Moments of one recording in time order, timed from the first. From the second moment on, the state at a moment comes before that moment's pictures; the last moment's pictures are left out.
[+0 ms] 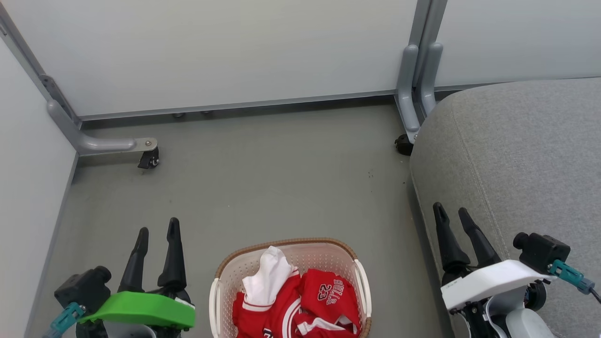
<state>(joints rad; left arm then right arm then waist) 0.01 0.06 -0.07 0.09 -0.62 -0.07 -0.12 -0.02 -0.06 0.10 0.12 0.61 0.13 -0.12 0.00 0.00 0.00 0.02</state>
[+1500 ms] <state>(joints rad) 0.05 0.07 -0.15 0.01 -0.18 -0.08 -0.22 0.02 -0.05 0.14 0.04 0.18 0.13 -0.22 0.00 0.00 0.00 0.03</state>
